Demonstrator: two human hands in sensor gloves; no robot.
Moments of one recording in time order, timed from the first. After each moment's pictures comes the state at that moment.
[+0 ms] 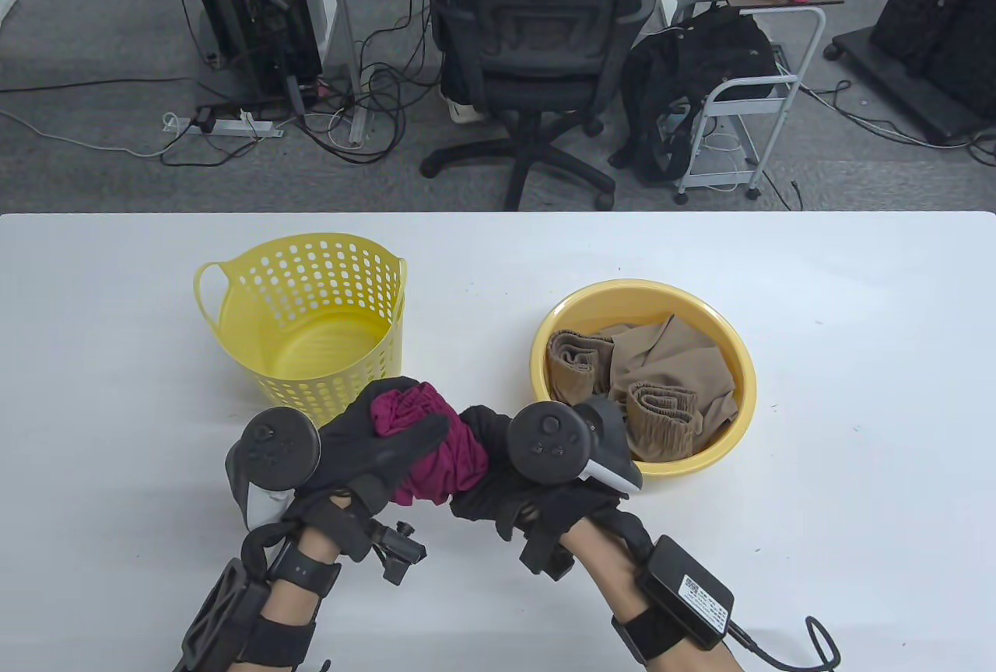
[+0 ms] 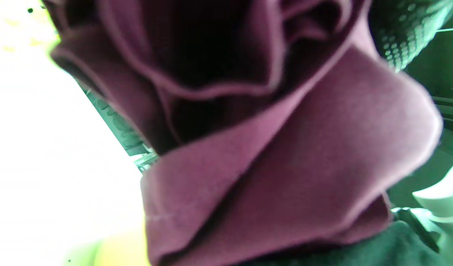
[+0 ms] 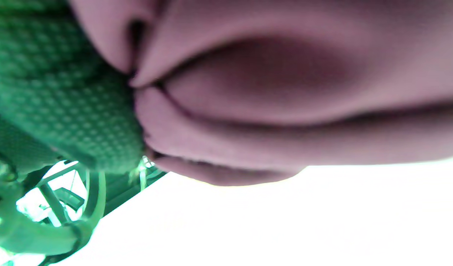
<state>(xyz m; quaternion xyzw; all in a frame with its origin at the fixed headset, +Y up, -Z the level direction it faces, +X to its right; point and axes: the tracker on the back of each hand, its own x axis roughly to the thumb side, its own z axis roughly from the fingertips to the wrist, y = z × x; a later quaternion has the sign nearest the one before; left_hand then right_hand) -0.199 -0.638 -0.291 0.03 -0.16 0.53 0.83 0.021 -0.617 -0.292 0.30 -0.02 0.92 0.27</state>
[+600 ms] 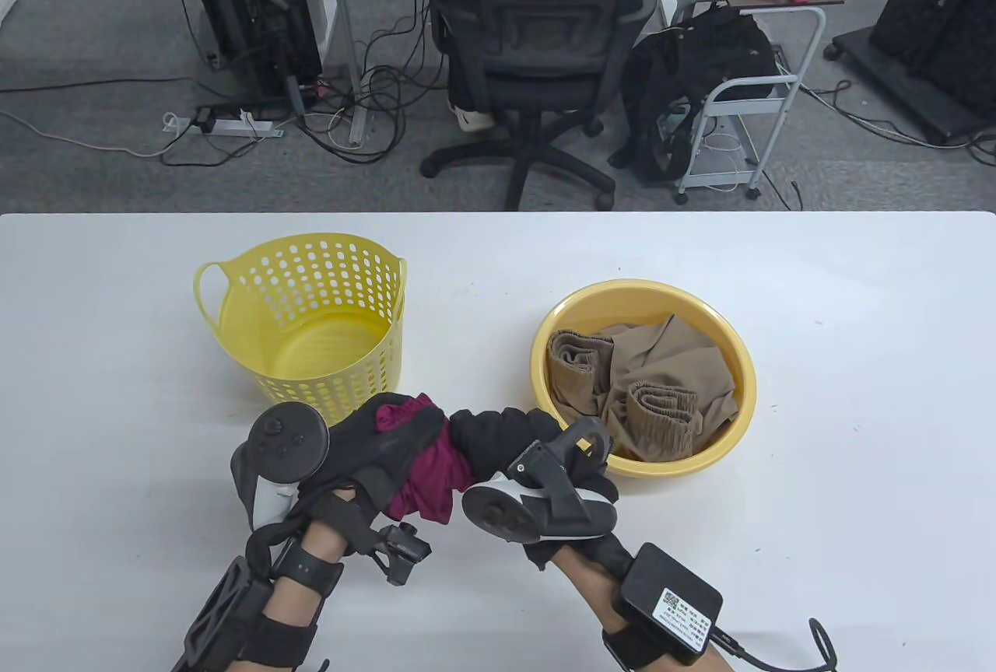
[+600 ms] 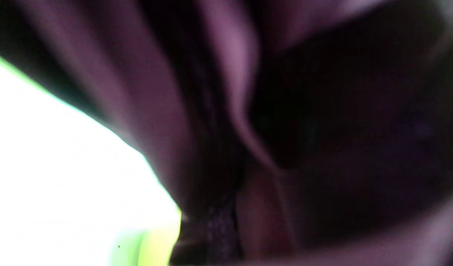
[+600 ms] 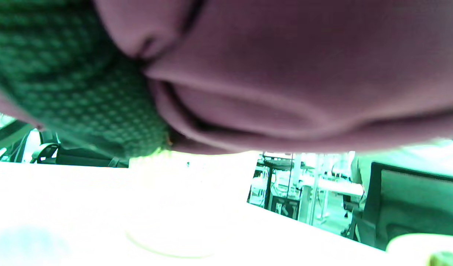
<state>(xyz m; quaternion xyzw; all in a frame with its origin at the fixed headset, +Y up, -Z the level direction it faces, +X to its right) -0.199 -0.646 -0.292 -0.01 -0.09 0.51 0.85 -0.003 -0.613 -0.263 0.36 -0.23 0.91 0.01</state>
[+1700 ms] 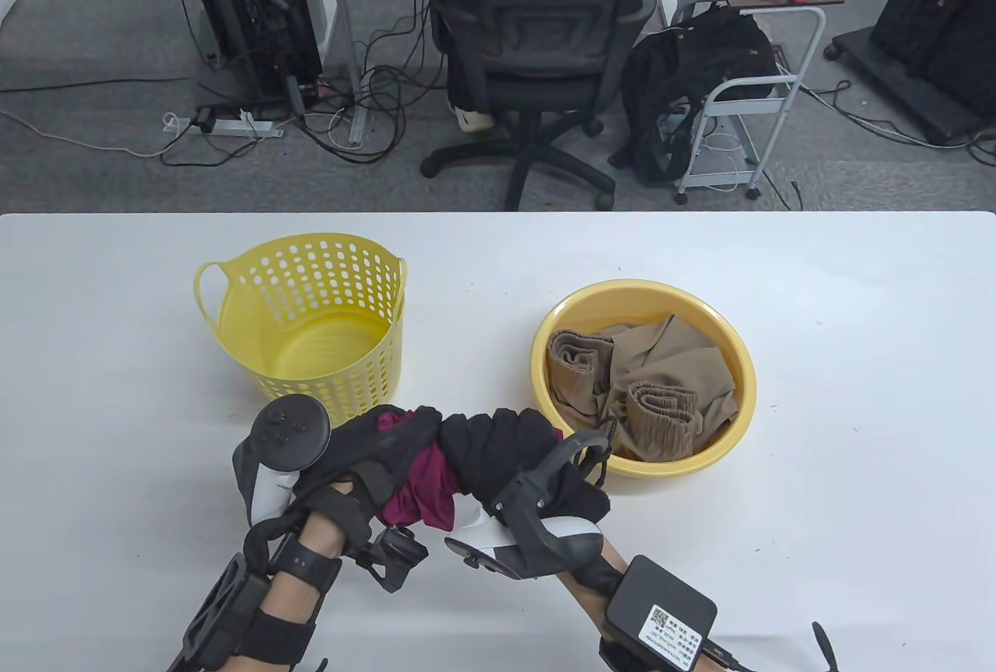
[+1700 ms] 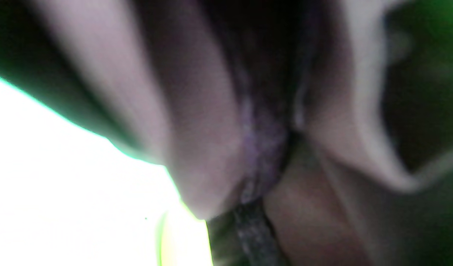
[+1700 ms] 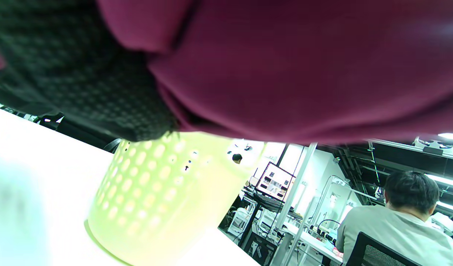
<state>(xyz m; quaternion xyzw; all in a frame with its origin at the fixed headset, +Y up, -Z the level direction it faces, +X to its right) -0.200 -0.651 -0.294 -0.06 -0.06 0.52 0.85 -0.012 -0.615 -0.248 0.37 -0.31 0.87 -0.11</state>
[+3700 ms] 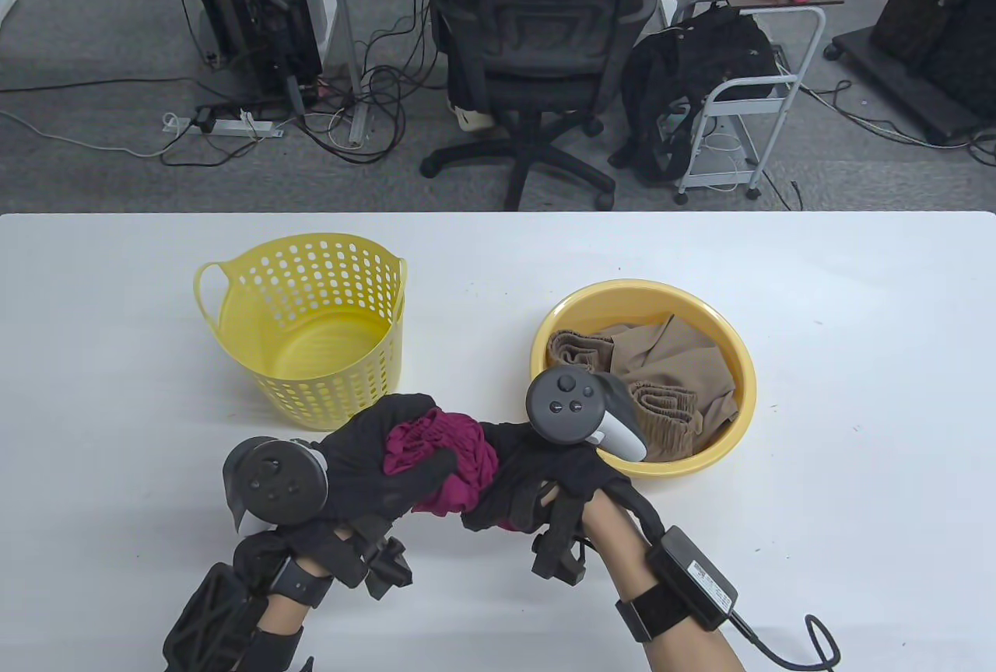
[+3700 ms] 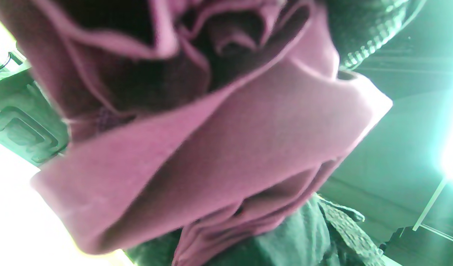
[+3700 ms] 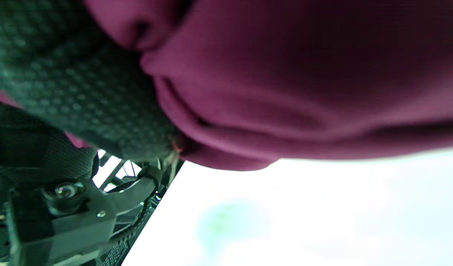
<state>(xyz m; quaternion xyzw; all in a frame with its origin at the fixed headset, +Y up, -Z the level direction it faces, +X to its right) -0.187 -0.606 -0.266 0.11 -0.33 0.43 0.83 0.029 -0.640 -0.315 0.32 0.18 0.83 0.41</state>
